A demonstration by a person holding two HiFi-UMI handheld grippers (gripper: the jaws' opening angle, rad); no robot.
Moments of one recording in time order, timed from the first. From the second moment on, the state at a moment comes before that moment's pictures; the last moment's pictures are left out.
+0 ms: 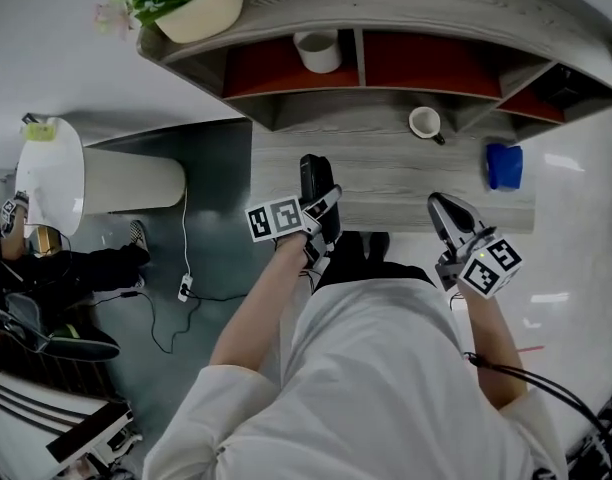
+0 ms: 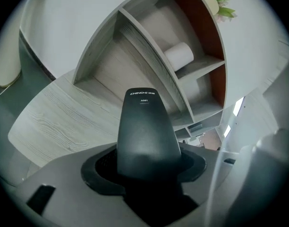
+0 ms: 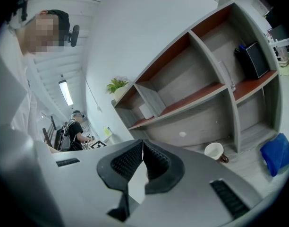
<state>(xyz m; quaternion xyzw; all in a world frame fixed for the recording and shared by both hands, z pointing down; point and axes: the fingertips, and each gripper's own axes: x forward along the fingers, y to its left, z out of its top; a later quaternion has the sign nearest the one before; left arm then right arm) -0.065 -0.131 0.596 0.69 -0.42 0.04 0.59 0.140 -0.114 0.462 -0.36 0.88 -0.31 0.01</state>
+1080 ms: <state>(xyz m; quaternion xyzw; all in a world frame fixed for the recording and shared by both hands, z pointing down) -0.065 -0.239 0.759 0.71 -0.43 0.23 0.50 0.097 -0.160 0.567 -0.40 0.83 -0.38 -0.06</state>
